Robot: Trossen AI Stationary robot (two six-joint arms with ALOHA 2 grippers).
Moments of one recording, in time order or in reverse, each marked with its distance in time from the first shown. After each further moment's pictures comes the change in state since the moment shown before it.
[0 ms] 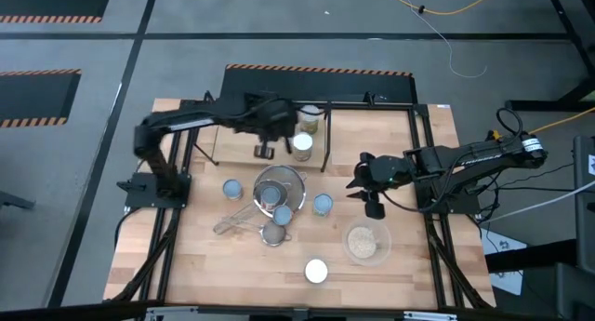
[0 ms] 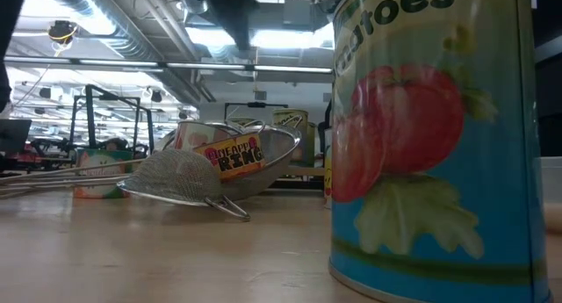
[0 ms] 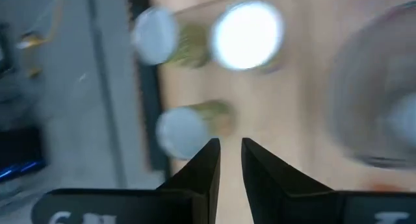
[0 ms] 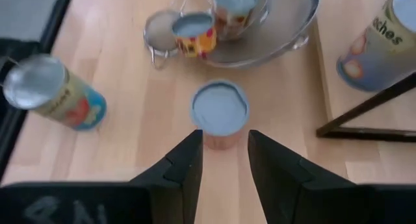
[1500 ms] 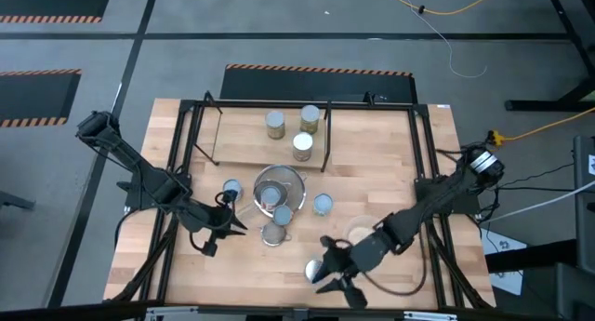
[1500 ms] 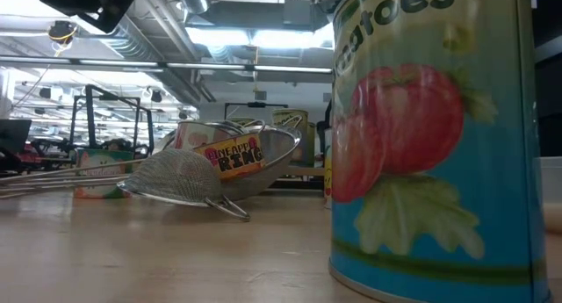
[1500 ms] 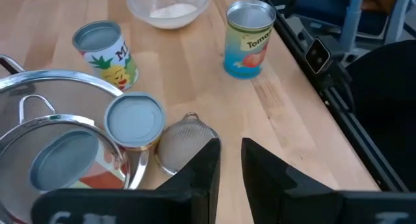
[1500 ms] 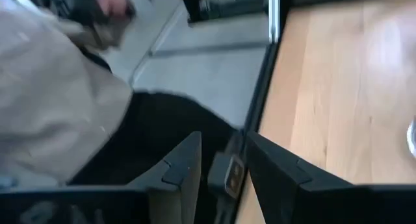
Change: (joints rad) left arm -0.824 -0.670 -1.216 1.078 0.003 -0.652; right arm 0.466 0.568 0.296 0.601 -0.025 0.318
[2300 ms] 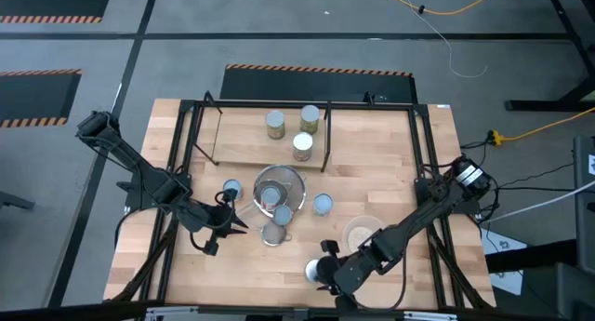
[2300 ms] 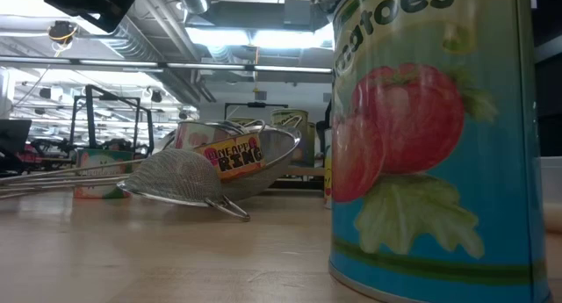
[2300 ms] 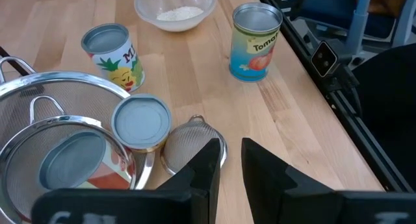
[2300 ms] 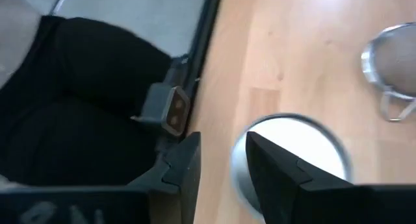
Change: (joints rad) left arm 0.000 0.000 0.000 0.005 -0.021 0.000; right arm 0.027 0.152 0.116 -0.292 0.131 -0.006
